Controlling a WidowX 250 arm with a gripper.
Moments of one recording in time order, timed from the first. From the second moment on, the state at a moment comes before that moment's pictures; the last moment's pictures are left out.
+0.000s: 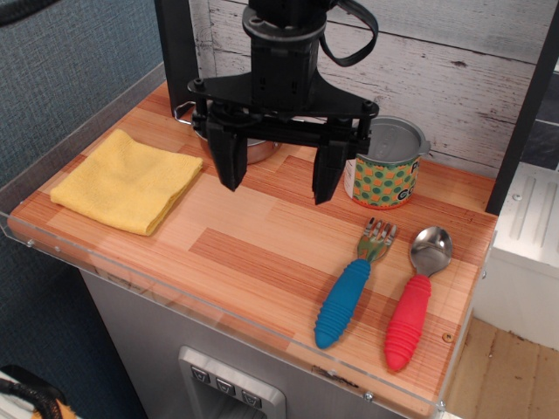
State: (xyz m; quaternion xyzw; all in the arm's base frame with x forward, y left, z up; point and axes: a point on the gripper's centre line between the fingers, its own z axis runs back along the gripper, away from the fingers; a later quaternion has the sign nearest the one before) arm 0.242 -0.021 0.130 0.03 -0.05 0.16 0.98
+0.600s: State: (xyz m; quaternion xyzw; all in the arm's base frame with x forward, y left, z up) arm 0.244 0.002 0.118 0.03 -0.04 0.19 0.98
